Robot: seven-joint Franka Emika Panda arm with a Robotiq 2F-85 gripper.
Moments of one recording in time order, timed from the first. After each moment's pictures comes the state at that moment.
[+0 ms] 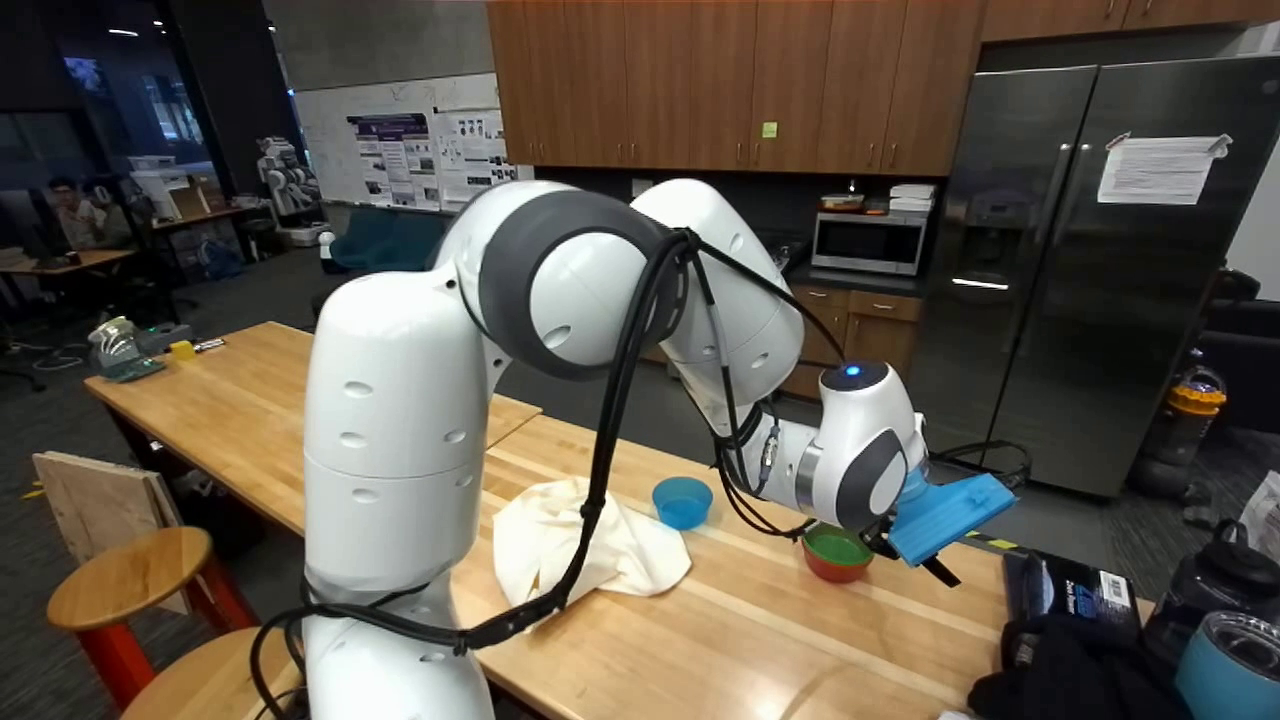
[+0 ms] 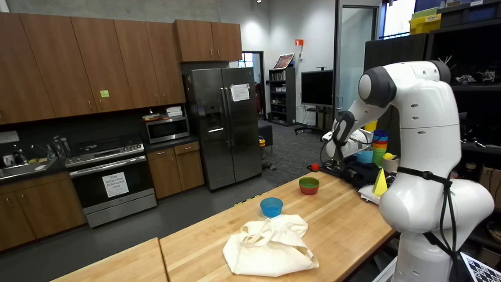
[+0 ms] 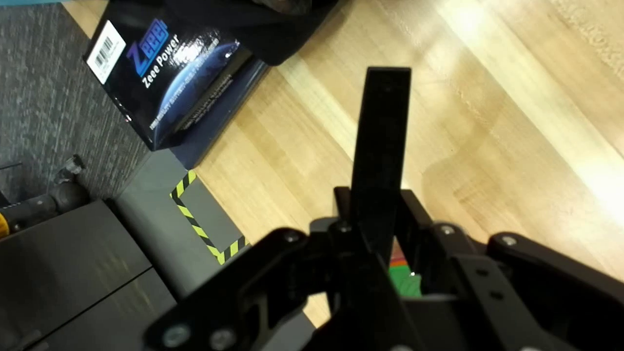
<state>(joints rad) -0.45 0.24 -0.17 -2.28 -0.31 3.00 -1.07</state>
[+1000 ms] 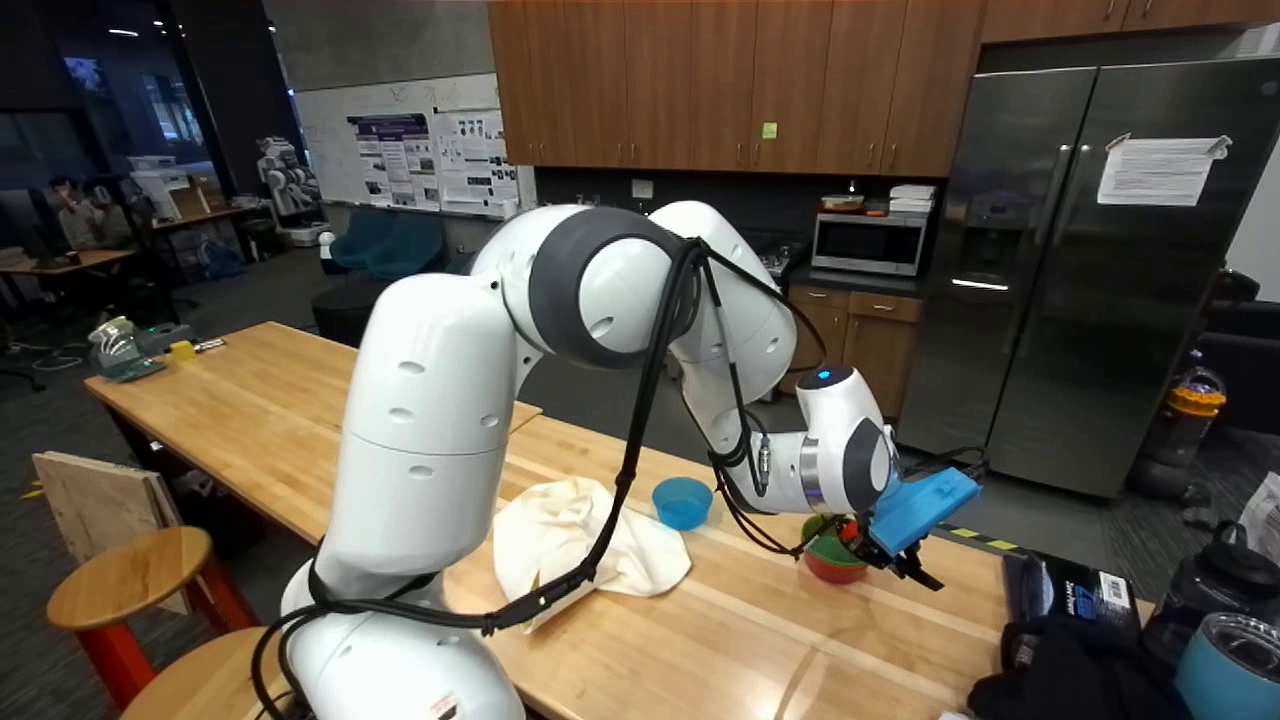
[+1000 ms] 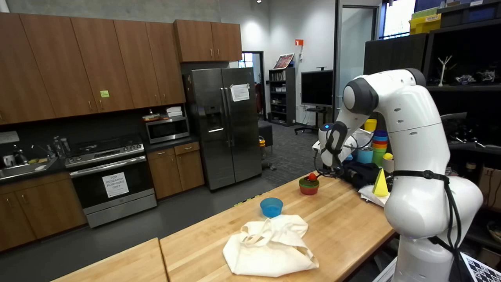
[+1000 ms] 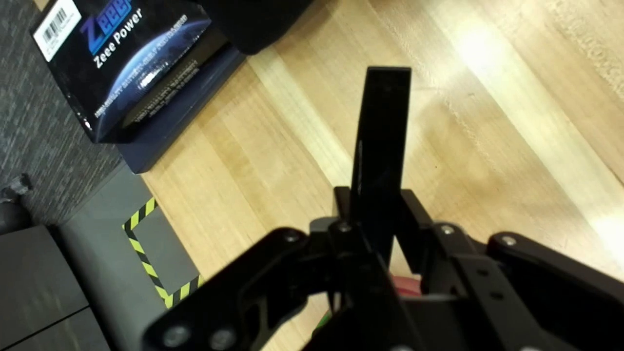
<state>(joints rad) -0.22 0.37 -0.35 -2.18 -0.55 2.89 -0.86</state>
